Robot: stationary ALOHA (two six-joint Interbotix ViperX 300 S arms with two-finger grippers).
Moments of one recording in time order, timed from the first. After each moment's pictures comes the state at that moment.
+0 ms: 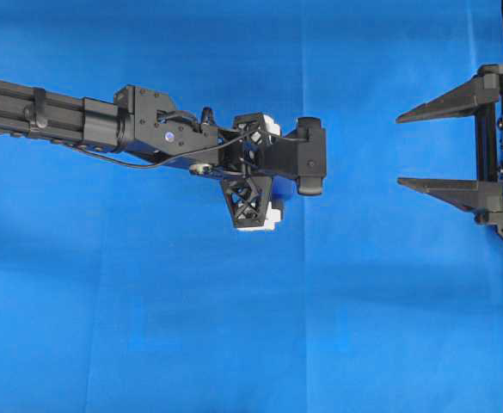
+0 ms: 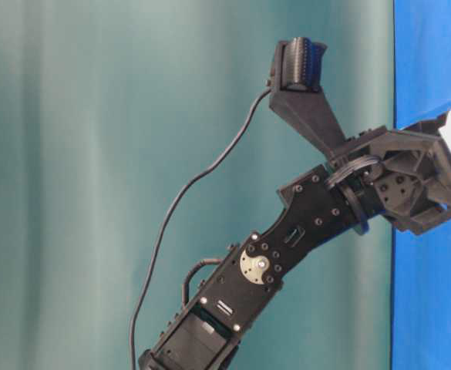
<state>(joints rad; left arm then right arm) 0.06 0.45 0.18 0.01 0.34 0.06 -0.01 -0.90 1.12 0.01 -0.17 0.04</state>
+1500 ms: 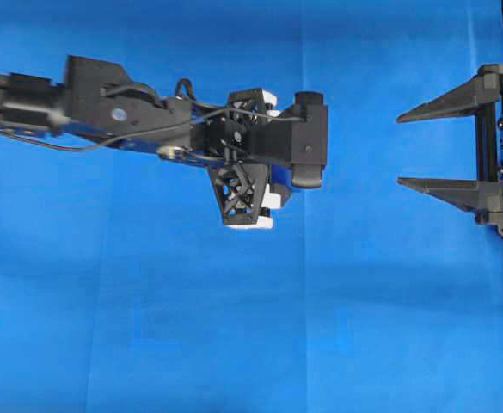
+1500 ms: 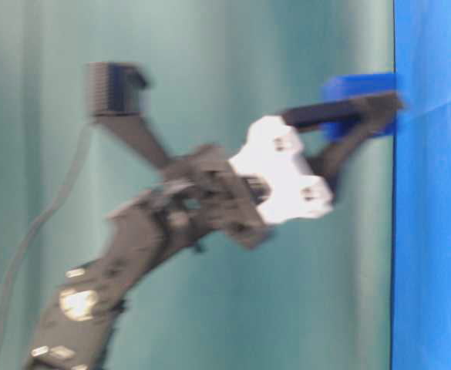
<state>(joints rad) 0.02 0.20 0.13 0.02 0.52 0.06 -0.01 -0.90 1.12 0.01 -0.17 0.04</state>
